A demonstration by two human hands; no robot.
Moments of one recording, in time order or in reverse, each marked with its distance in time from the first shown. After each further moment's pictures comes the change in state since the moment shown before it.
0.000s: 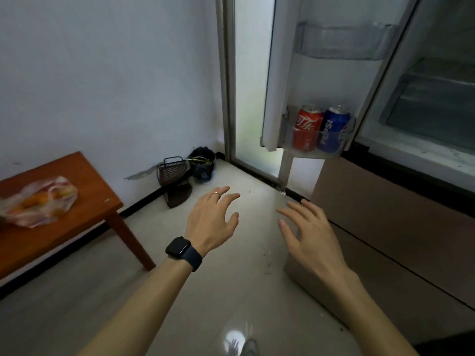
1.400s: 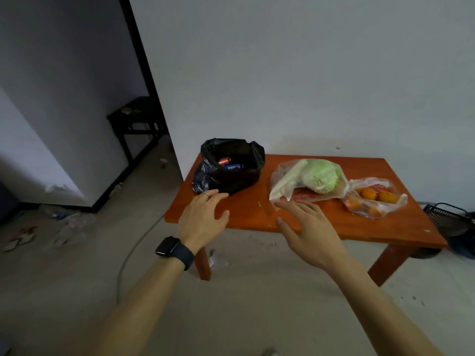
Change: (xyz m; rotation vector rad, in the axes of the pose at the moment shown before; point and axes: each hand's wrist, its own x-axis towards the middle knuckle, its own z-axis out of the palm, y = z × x) left_hand -0.580 -0.564 -0.431 0.195 0.381 -0.941; right_hand -0.119 -0.809 0.324 0.298 -0.483 -0.873
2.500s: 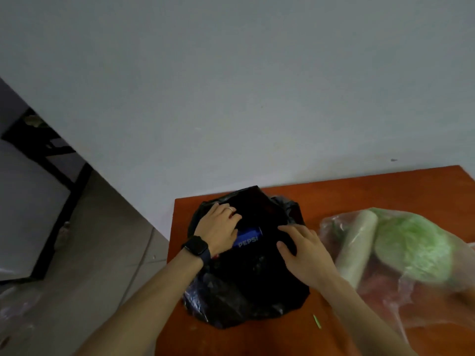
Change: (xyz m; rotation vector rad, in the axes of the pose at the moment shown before) left_hand 0.579 -0.236 0.179 0.401 -0.452 0.492; right_hand 0.514 0.134 0.238 0.107 -0.164 0.409
